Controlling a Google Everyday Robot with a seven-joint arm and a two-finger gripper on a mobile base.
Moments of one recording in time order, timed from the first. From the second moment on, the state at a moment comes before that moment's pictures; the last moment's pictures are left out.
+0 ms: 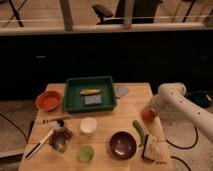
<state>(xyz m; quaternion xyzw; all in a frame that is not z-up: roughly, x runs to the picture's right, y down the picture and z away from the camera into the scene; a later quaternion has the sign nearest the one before) 0.302 0.158 0.897 -0.20 -0.19 -0.42 0.86</state>
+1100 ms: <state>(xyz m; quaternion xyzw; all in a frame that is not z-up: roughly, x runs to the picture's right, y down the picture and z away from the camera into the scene) 0.269 0.118 0.855 -0.19 -0.18 -0.44 0.86</state>
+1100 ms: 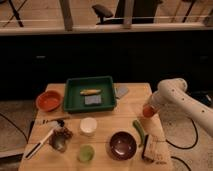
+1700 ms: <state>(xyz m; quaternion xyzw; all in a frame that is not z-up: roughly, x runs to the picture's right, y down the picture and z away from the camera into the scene) 0.237 0.105 0.841 -0.18 -0.17 -0.45 0.85</state>
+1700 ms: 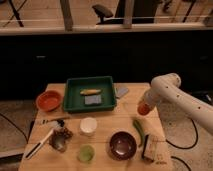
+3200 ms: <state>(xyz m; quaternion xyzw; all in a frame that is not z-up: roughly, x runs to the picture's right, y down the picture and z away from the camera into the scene) 0.118 0.075 0.806 -0.17 -0.19 -0.55 0.80</state>
